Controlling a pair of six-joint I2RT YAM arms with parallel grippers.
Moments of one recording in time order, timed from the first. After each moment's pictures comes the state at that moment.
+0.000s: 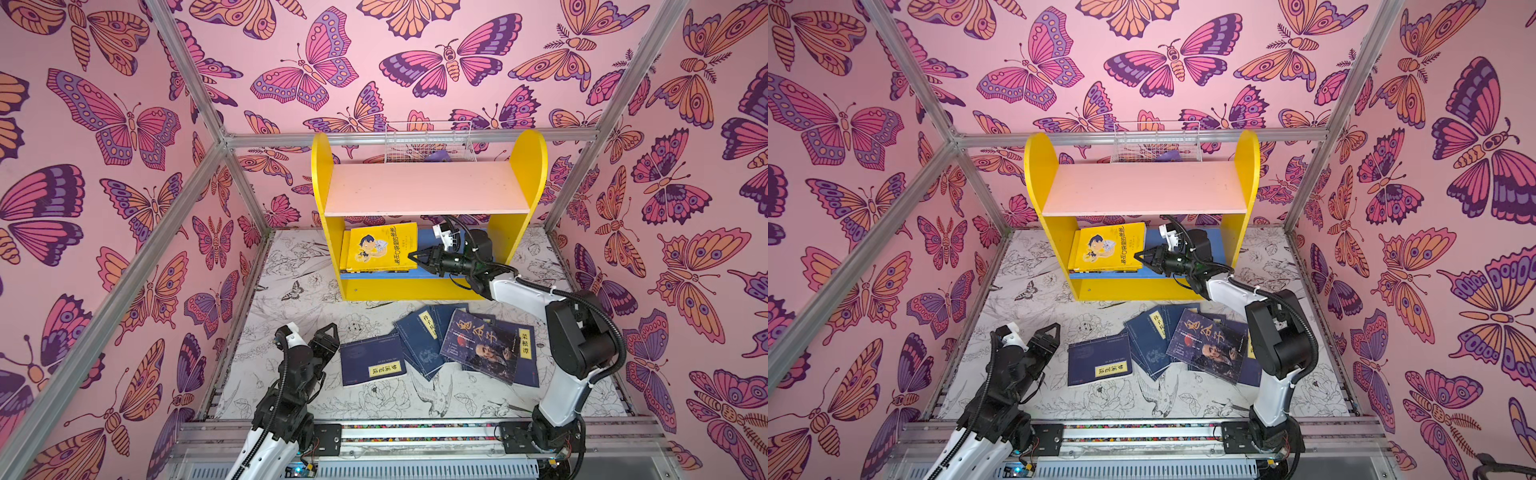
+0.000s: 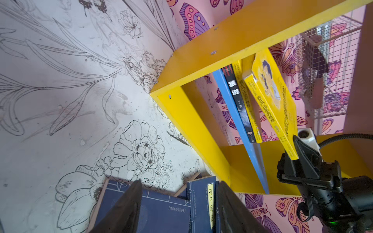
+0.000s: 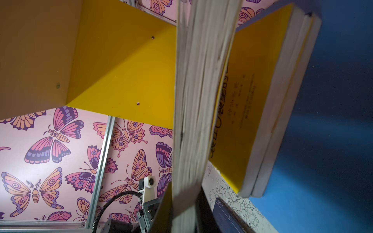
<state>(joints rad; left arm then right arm) -0.34 0.28 0.17 -0.27 -0.12 -1.13 0.42 1.84 1.22 0.41 -0.81 1.04</state>
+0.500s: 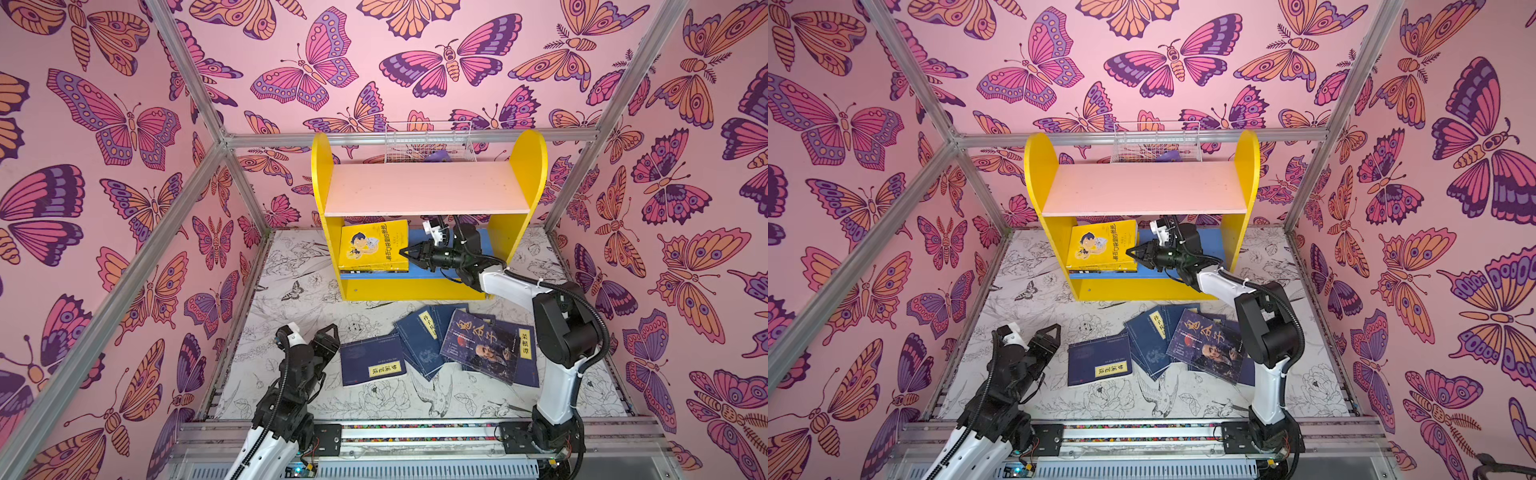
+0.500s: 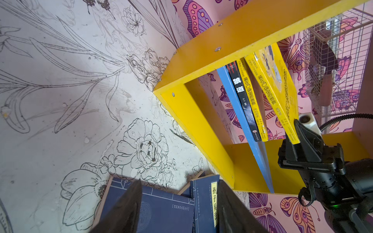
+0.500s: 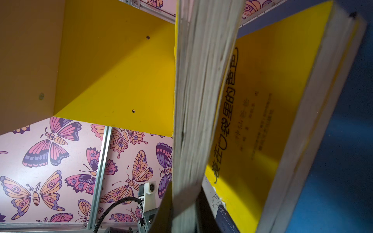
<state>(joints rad) -0.34 0.29 0.18 -0.27 -0.12 -1.13 0.45 1.94 1.36 0.35 -0.81 1.05</state>
